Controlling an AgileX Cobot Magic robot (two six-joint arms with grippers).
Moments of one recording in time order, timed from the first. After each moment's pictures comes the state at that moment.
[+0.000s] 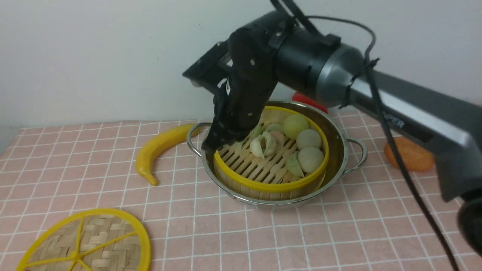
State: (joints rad) right arm 0.74 2.18 -2.18 -0.01 1.23 -0.10; left arm 0.11 0.00 0.01 -0.04 0.33 0.13
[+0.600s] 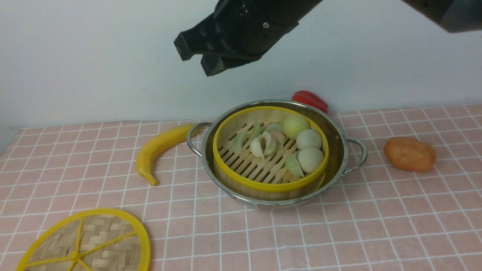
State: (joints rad) right arm 0.74 1.93 -2.19 0.17 1.23 0.21; left arm 0.11 0.00 0.01 -0.04 0.33 0.13
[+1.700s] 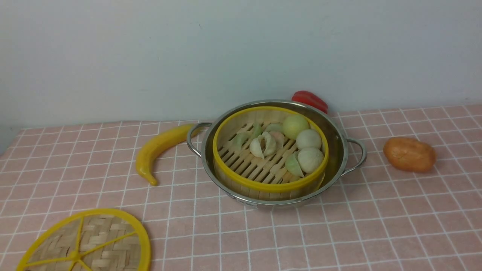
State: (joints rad) right arm 0.06 0.50 -0.32 0.06 0.20 0.01; left arm 0.11 0.00 0.01 -0.04 0.33 0.13
